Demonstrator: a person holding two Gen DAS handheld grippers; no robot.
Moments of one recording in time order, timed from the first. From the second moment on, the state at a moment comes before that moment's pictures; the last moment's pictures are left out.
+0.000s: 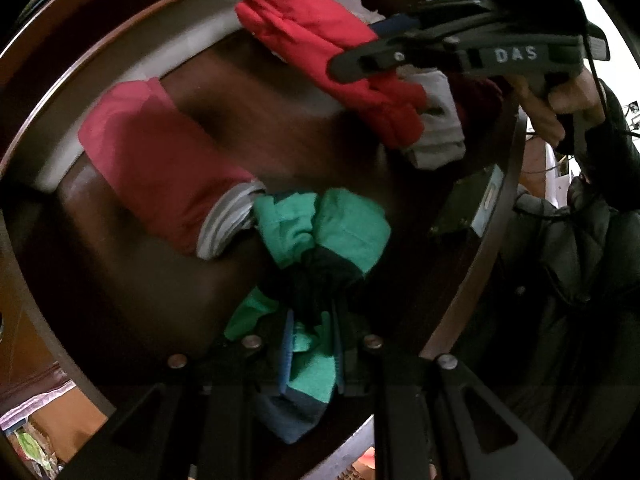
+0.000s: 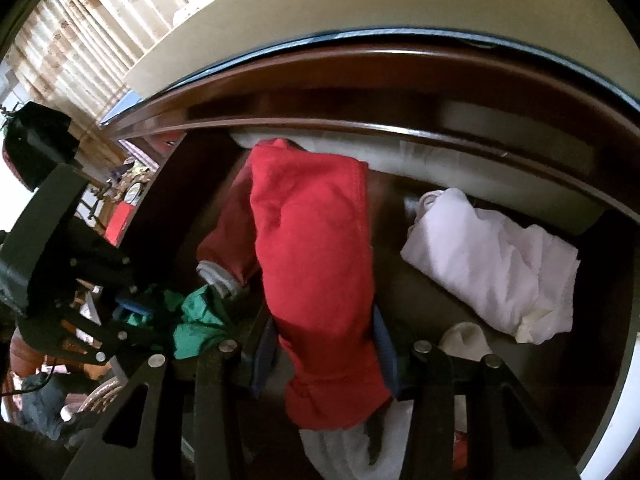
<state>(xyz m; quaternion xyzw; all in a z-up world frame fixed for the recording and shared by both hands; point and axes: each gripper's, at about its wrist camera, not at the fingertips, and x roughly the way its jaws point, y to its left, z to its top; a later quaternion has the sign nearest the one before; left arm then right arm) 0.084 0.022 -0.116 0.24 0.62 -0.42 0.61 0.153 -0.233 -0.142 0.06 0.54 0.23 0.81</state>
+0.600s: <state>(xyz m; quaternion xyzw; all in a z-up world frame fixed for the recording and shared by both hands) 0.058 0.024 -0.086 0.25 0.60 -0.40 0.65 0.146 -0.232 -0.111 0.03 0.49 0.21 0.85</state>
